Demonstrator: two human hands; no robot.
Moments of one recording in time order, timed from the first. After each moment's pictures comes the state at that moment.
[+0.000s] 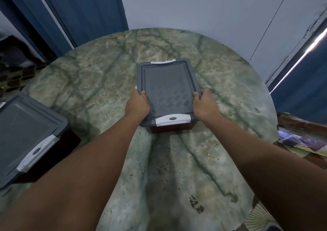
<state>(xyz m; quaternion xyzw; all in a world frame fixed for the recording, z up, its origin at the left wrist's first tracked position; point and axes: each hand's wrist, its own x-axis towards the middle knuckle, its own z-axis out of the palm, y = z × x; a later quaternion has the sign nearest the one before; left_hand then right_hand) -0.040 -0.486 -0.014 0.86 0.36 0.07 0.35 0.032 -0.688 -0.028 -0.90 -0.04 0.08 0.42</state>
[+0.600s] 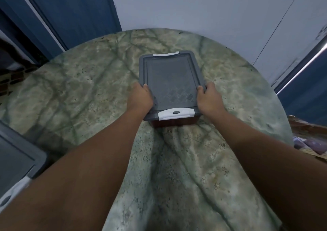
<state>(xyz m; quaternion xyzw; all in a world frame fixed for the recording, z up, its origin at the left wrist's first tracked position) 0.074 -0.455 -0.018 0.86 0.35 0.10 0.35 0.135 -0.658 -0.029 -0.91 -0.01 0.06 0.42</state>
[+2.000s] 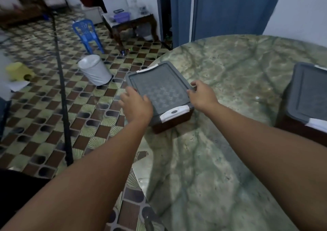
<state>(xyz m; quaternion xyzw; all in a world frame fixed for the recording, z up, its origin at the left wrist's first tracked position) -0.331 -0.281 0.019 0.66 0.67 0.28 0.17 -0.139 -0.343 0.004 -0.82 -0.41 0.18 0.35</state>
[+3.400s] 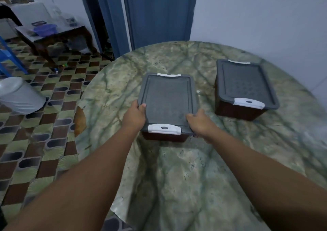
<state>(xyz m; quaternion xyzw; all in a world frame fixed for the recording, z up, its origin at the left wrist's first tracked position) -0.248 -0.310 -0.022 0.78 0.44 0.16 0.42 -0.120 -0.497 -0.017 -0.87 -0.14 0.25 0.41</state>
